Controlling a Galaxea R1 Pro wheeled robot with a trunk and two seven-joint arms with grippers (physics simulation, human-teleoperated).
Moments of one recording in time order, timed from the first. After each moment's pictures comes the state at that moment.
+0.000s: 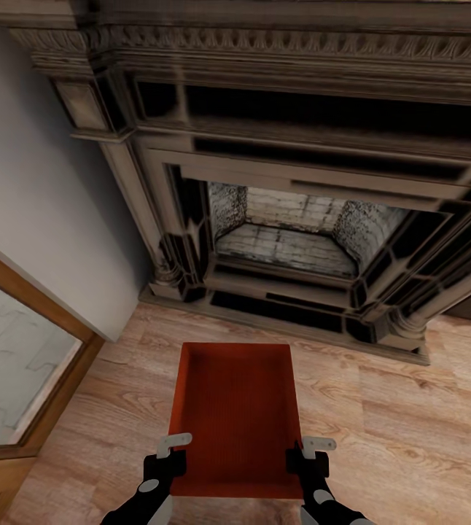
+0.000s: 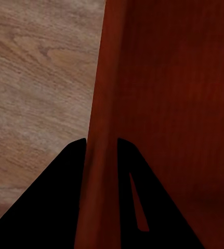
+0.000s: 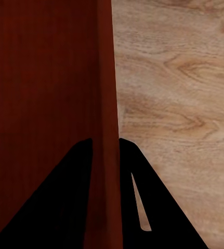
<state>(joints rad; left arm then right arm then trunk) -0.50 -0.13 -0.10 -0.27 0.14 -0.18 0.22 -0.57 0.13 -0.01 -0.05 0.05 -0.46 -0.23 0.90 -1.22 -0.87</state>
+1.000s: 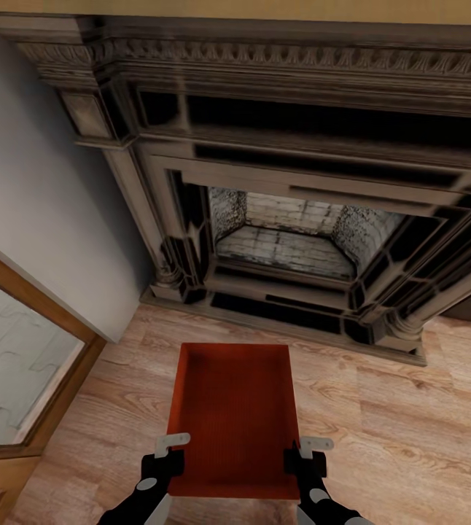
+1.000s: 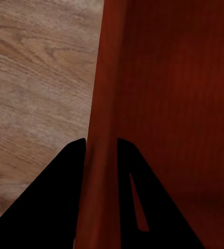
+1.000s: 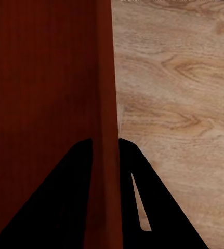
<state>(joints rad) -0.50 -0.12 -0.08 -0.29 0.11 -0.15 0.21 -0.58 0.15 -0.02 -0.05 0.07 -0.45 -0.25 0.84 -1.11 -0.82</state>
